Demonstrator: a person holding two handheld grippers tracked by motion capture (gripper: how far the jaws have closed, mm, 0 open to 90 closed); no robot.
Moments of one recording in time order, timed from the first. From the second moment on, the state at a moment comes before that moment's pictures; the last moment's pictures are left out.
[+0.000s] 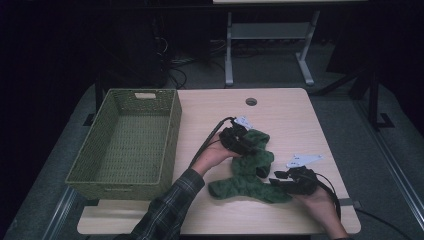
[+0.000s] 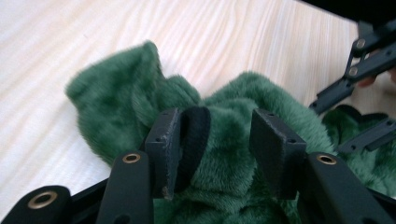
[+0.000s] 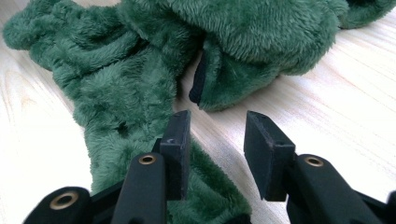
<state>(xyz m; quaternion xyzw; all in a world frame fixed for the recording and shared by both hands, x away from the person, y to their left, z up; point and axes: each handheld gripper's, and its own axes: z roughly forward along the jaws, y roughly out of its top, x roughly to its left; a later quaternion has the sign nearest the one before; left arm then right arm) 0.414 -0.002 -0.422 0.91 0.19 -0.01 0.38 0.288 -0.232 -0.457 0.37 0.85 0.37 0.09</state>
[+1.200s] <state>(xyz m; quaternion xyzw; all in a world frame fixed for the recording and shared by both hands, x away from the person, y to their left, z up) 0.378 0.059 -0.400 0.88 0.24 -0.01 0.41 0.316 -0.220 -0.469 0.41 0.83 0.37 0.10</state>
